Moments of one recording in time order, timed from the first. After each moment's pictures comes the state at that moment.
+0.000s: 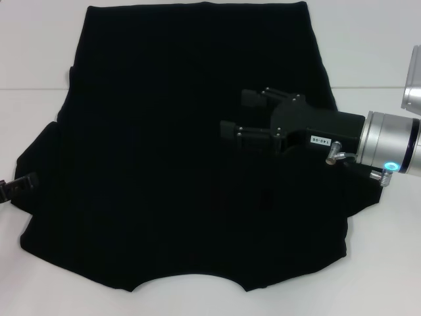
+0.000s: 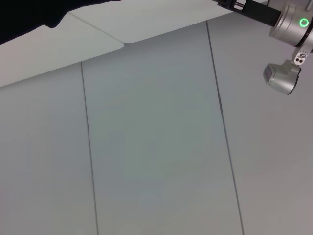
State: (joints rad) left arm -0.42 -2.09 0.26 0.71 2.21 1.11 -1.80; right arm 0.75 2.10 -0.76 -0.44 -1.73 -1.36 1.20
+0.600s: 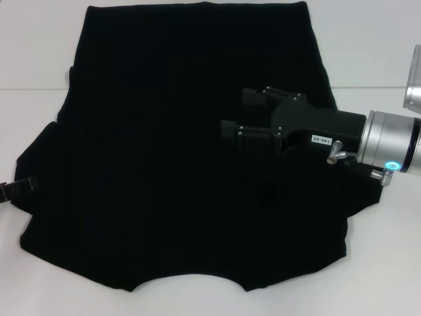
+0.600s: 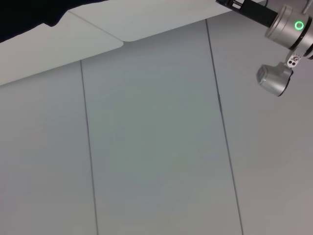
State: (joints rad) left arm -0.44 -2.08 0.29 0.76 2.31 1.11 -1.90; right arm 0.75 2.10 -0.75 -0.44 -1.73 -1.37 1.20
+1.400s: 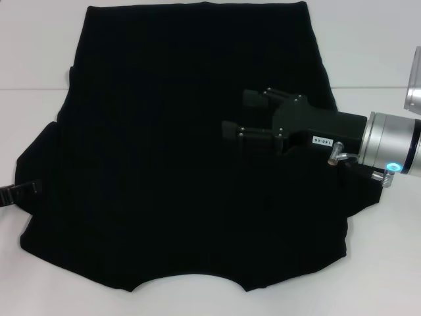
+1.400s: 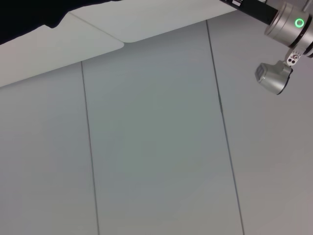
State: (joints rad) left arm -0.44 -2.09 0.31 0.75 2.31 1.10 -1.89; right arm 0.74 2.10 -0.75 -0.44 -1.73 -1.37 1.20
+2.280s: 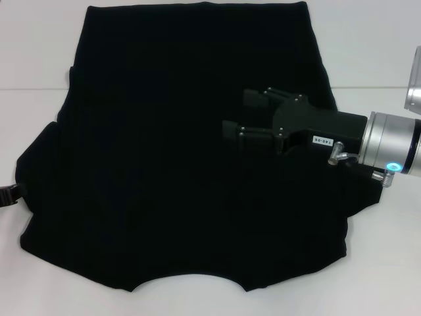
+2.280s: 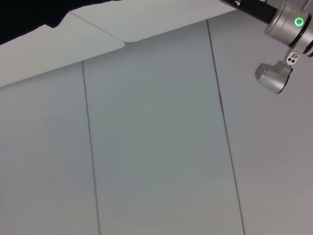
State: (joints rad) left arm -0.45 -2.09 0.31 0.75 2.31 1.09 -1.87; right arm 0.74 2.10 -0.75 -0.44 -1.73 -1.37 1.20
